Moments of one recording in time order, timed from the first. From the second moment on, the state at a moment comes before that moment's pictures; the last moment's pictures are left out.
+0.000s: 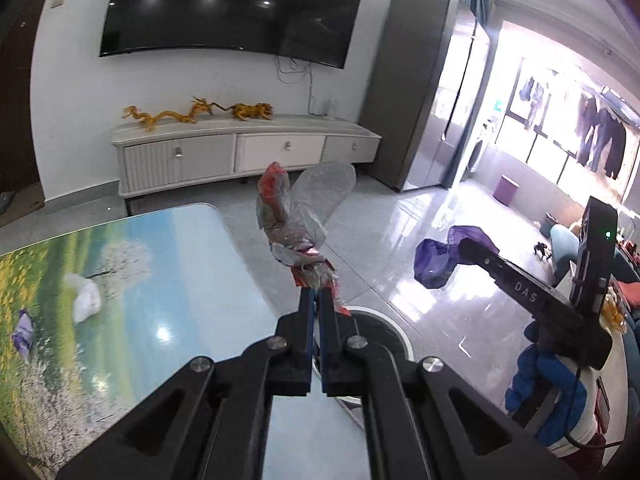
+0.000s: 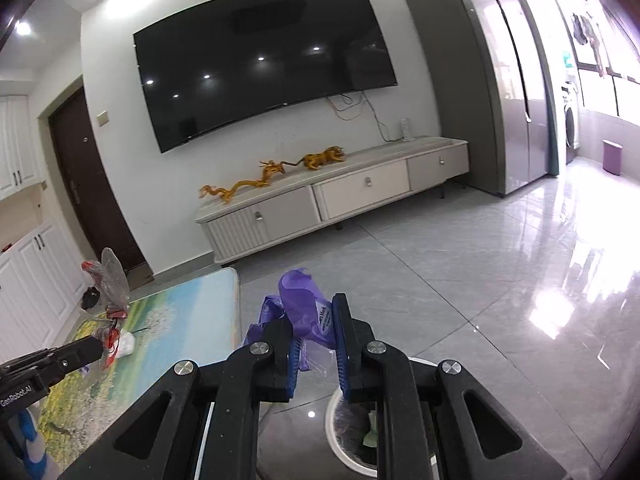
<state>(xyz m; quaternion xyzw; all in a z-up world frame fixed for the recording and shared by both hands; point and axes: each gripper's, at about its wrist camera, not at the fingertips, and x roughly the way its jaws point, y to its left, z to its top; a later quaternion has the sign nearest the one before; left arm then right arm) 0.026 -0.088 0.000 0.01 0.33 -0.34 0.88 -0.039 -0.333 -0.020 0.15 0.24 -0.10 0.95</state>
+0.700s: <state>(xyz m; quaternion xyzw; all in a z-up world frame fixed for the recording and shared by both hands) 0.094 -0.286 -0.129 0.07 0.51 -0.39 0.77 -0.010 -0.449 -0.176 0.24 0.38 -0.18 0.88</state>
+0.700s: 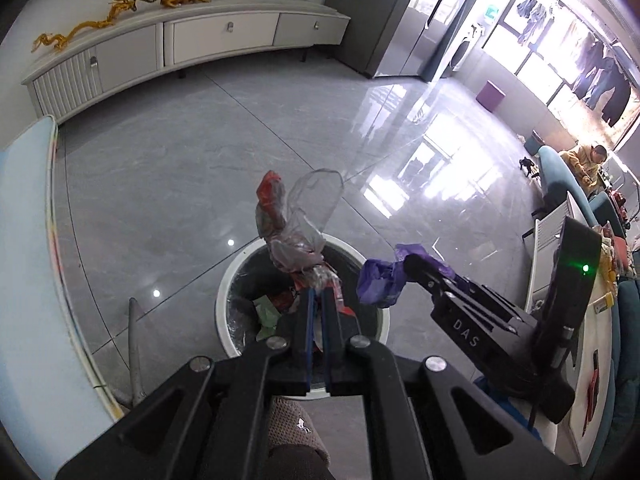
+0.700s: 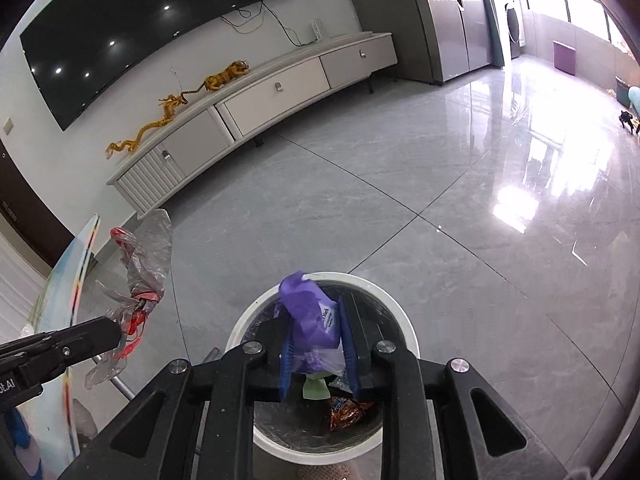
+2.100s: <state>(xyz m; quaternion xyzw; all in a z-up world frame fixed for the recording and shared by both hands) 0.040 -0.108 -0.004 0.02 0.28 -0.15 0.95 -0.020 -0.314 -0.064 0.15 0.29 -0.14 0.93</state>
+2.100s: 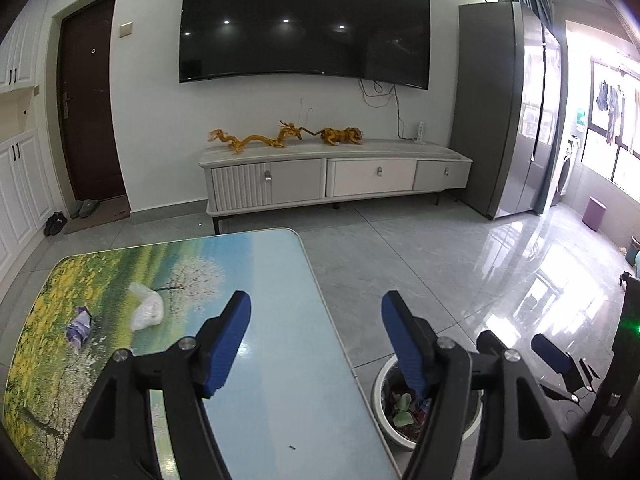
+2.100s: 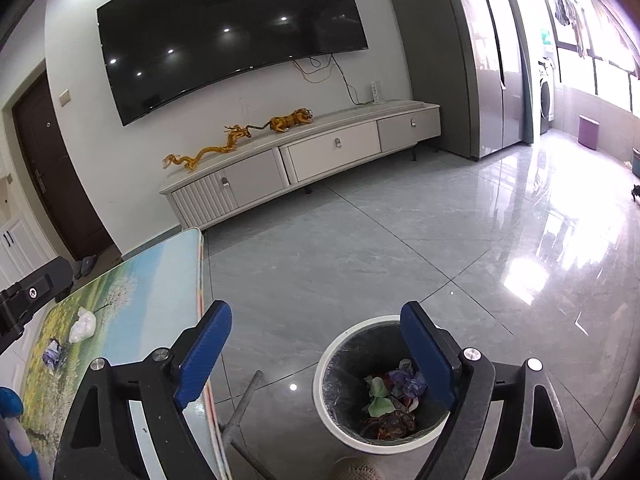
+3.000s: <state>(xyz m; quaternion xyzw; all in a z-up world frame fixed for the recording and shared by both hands) 0.005 0.053 0.013 -0.05 0.23 -0.02 0.97 -0.019 -0.186 -0.030 0.06 0.27 -0.06 0.96</state>
